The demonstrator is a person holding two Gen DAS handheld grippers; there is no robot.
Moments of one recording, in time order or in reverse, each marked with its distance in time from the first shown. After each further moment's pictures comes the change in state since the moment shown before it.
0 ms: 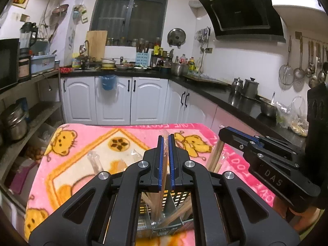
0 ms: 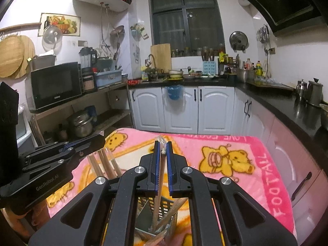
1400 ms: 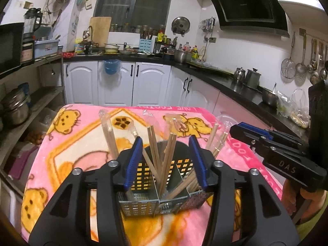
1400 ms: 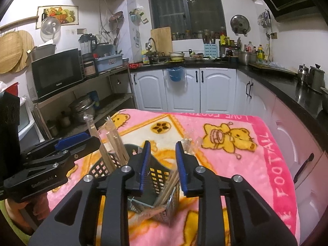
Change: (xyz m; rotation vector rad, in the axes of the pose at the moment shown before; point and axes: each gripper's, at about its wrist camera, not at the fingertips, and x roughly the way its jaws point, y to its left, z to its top) left arm -0.011 0.017 -0.035 -0.036 0.084 0.005; right arm -0.014 -0.005 -0.023 0.021 0.106 0.016
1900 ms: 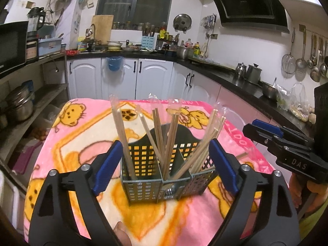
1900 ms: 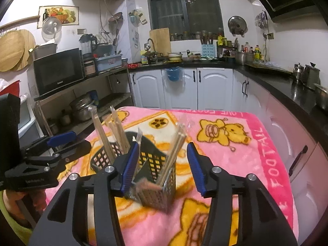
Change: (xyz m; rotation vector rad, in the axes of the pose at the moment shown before) left arm -0.019 0.003 -0.022 0.008 0.022 0.020; right arm -0.029 -0.004 -0.027 0.005 0.006 -0.014
